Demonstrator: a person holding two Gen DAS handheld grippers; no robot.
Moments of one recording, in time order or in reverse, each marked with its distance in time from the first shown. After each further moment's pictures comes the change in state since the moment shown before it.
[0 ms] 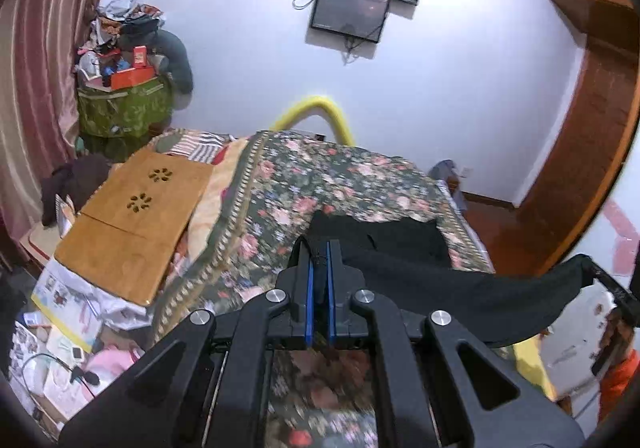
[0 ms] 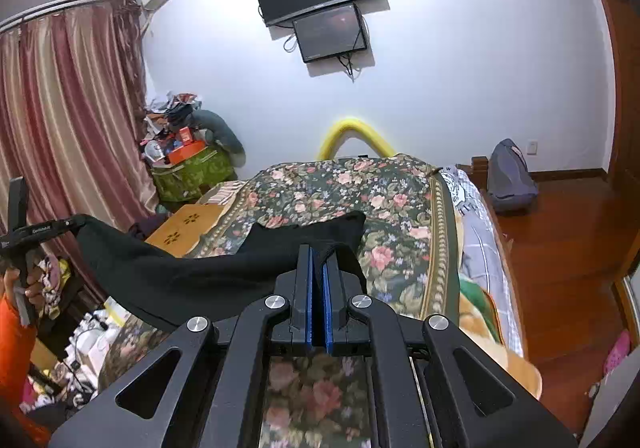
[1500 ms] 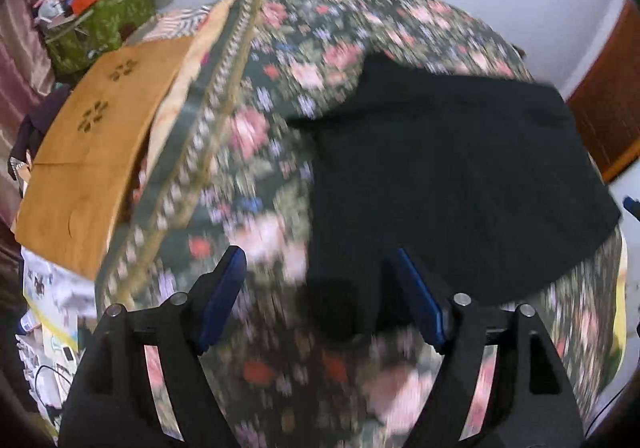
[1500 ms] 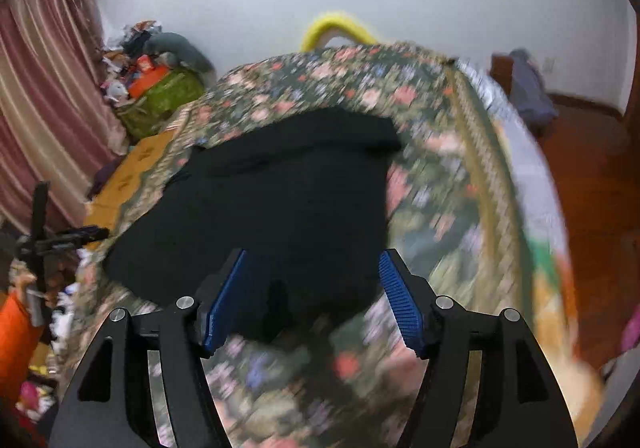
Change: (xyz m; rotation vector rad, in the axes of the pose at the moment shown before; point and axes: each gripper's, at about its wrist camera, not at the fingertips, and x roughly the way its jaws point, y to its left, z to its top) left arm 0.246 0.043 -0.097 0.109 0.466 0.075; right arm 0.151 -0.026 -0.066 0.136 0.333 0.042
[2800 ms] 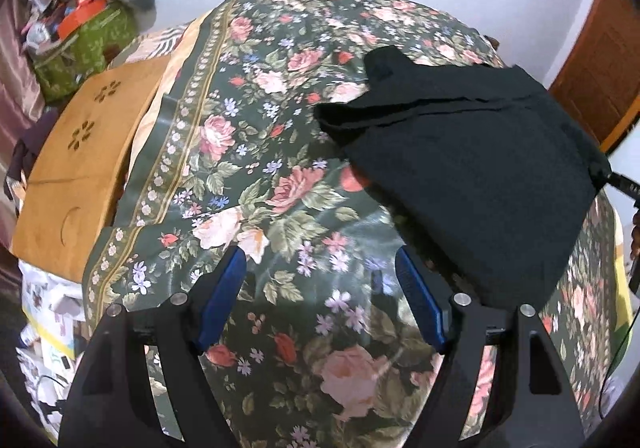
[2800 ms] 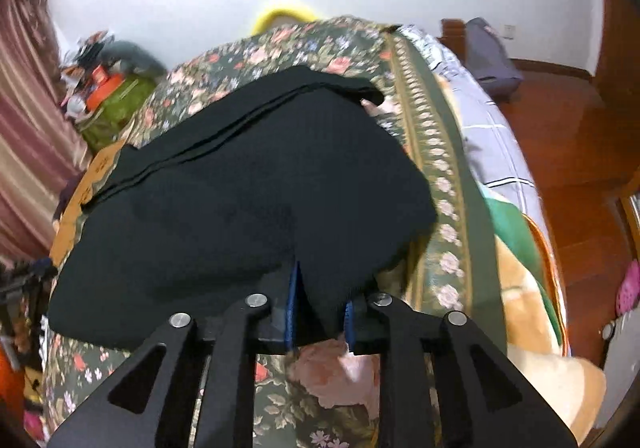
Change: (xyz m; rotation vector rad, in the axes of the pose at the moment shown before) left arm -0.014 -0.036 -0.015 0.084 -0.062 -0.010; right arm 0.020 -0.056 0.006 0.068 0.000 -0.198
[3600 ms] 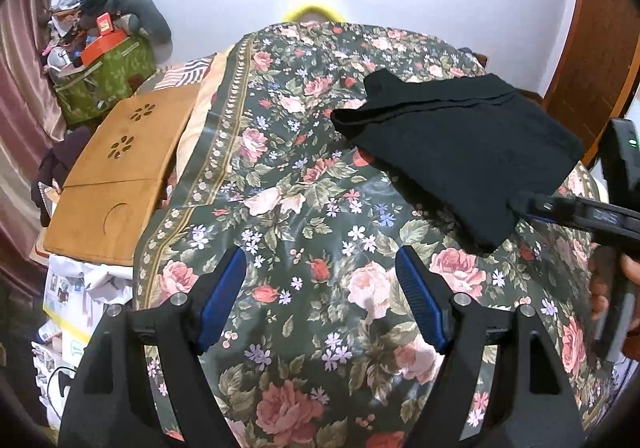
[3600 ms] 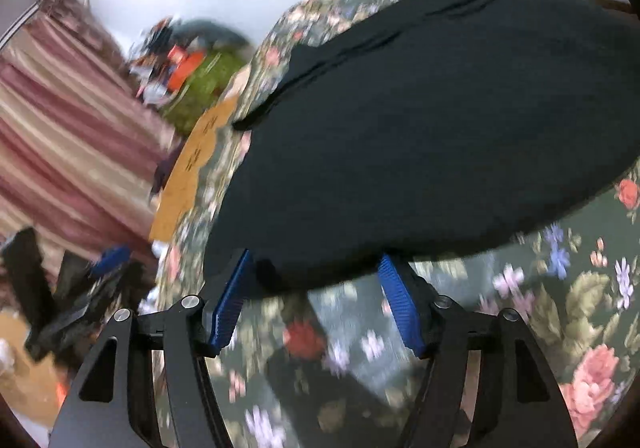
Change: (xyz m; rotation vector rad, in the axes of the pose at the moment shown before) left arm -0.076 0.016 -0.060 0.018 -0.133 0.034; right arm 0.041 0.166 -0.061 0.109 0.103 0.353
